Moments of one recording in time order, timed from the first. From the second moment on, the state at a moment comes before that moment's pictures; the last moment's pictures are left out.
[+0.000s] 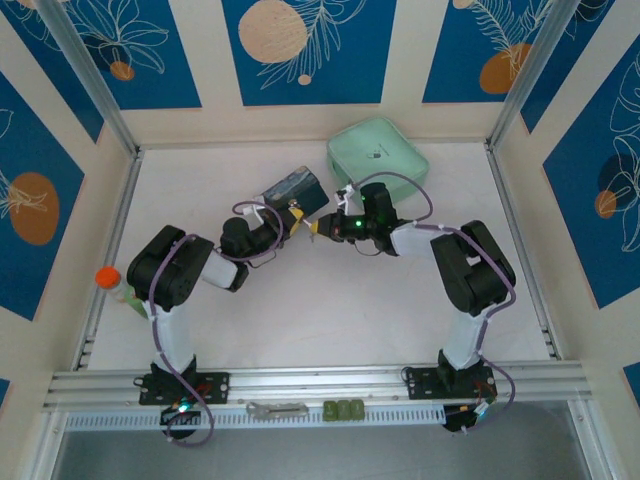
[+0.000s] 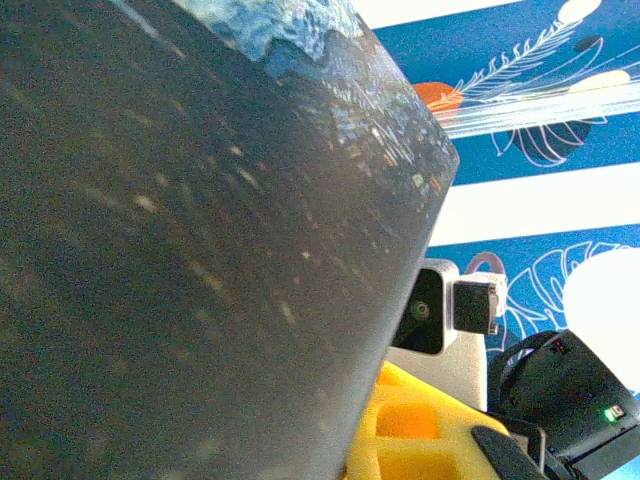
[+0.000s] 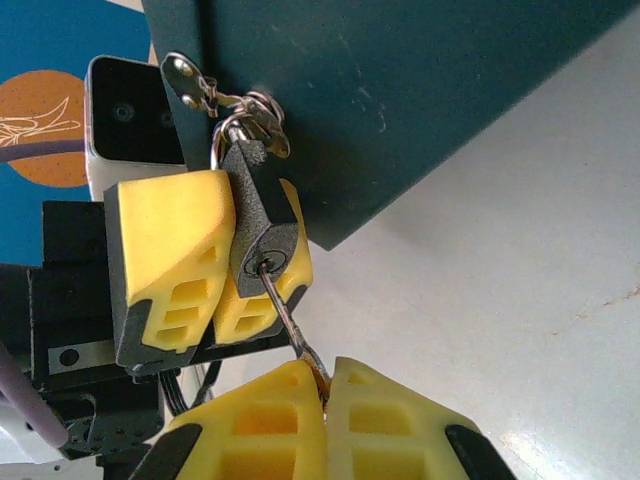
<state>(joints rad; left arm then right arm) -0.43 1.94 0.65 1.26 0.48 -1.39 0.44 1.84 0.98 0.31 -0.79 0.80</state>
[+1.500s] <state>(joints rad) -0.44 1.94 0.65 1.23 0.38 -1.42 0.48 1.87 0.95 0.45 -0.70 1.06</state>
